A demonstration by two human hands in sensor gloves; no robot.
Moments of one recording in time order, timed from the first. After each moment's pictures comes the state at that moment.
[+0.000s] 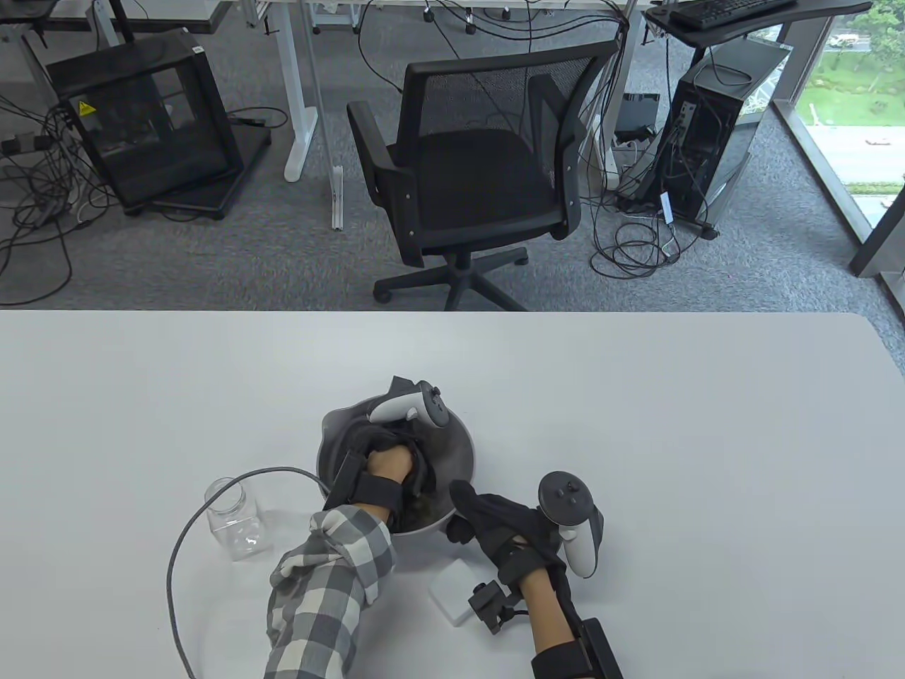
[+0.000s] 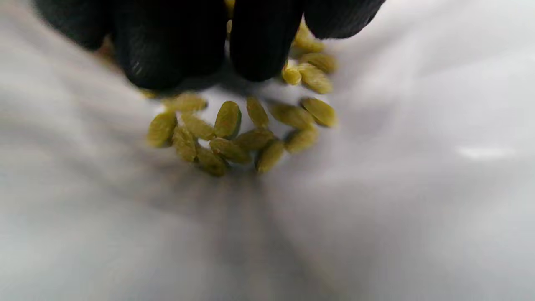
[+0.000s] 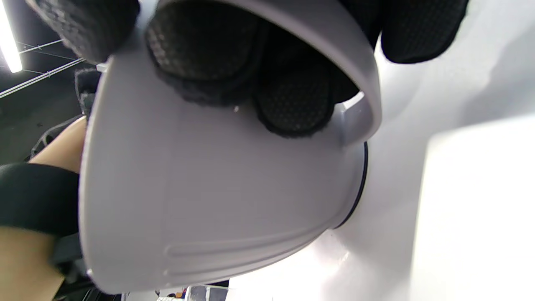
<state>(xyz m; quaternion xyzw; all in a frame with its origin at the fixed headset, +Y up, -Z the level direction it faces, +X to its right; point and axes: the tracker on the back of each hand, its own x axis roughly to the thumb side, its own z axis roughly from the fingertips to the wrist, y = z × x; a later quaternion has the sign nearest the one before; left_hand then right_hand) -0.080 -0.727 -0.476 -0.46 -0.07 0.01 0.89 0.100 -0.765 -0.365 0.07 0.14 0.78 0.61</state>
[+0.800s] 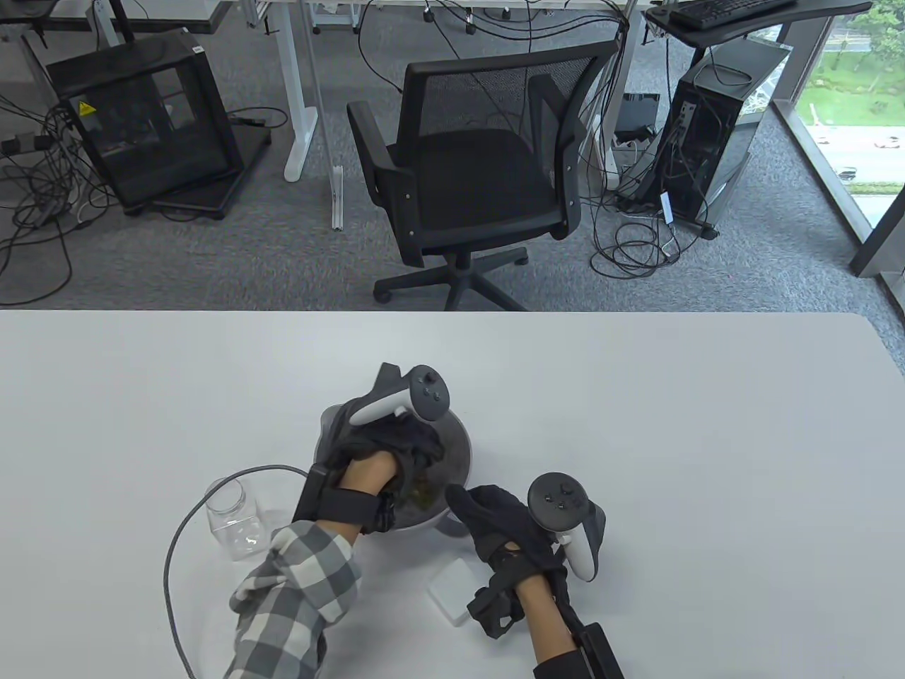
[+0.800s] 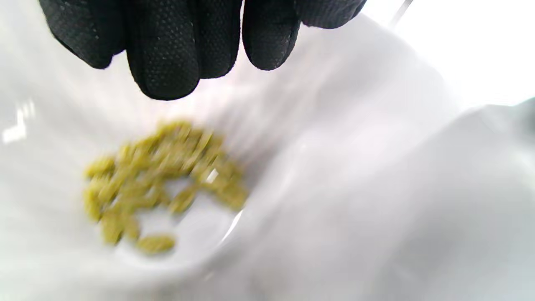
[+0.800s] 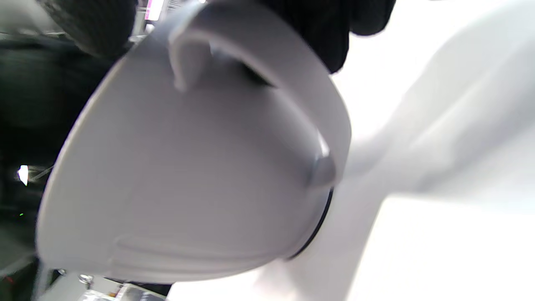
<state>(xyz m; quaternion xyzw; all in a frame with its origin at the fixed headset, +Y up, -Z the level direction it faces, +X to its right) -0.103 -0.624 -0.425 -0.23 -0.18 0.14 0.95 0.103 -0.731 -0.347 0.07 0.05 0.88 0.47</state>
